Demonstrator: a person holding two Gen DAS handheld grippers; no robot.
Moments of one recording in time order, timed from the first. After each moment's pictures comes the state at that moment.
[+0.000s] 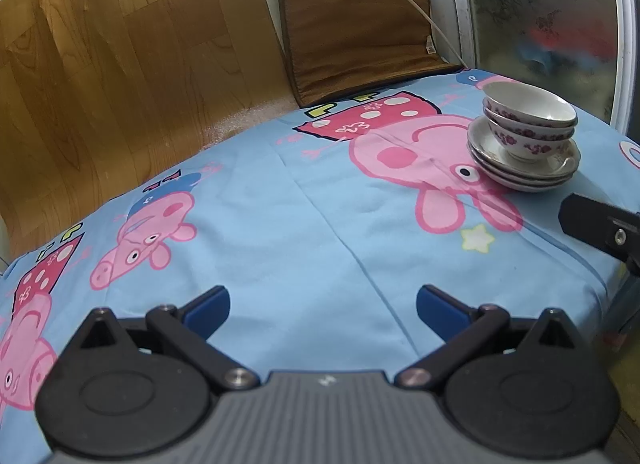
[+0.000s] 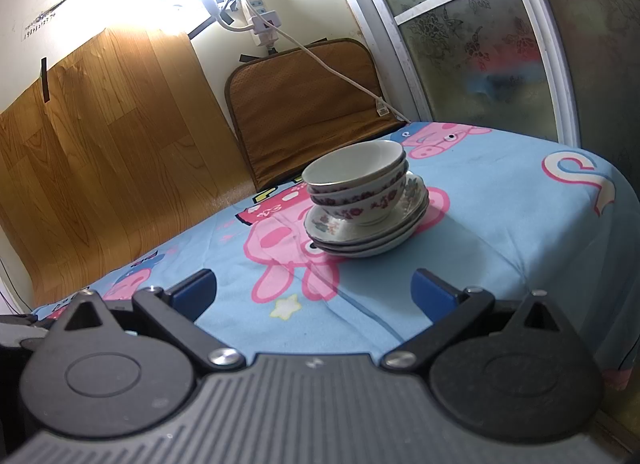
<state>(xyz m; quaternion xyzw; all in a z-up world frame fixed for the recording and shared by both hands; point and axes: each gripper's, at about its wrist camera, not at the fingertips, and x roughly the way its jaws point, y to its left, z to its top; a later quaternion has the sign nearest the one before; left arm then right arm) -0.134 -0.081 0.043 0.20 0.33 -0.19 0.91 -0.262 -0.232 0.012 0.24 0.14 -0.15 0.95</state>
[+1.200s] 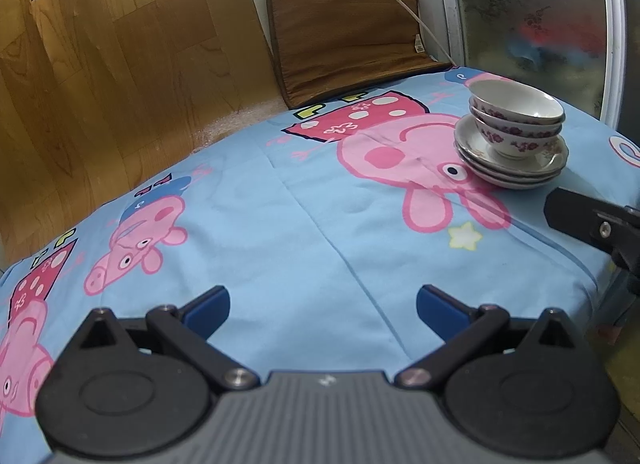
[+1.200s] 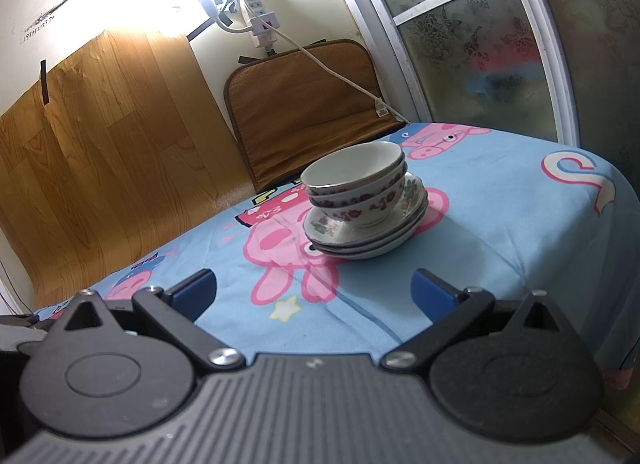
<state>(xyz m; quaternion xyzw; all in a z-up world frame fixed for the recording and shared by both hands) -0.137 -0.084 0.045 0.20 0.33 -0.20 0.90 -0.262 -0.233 0.012 0.24 0.14 -0.15 0.95</state>
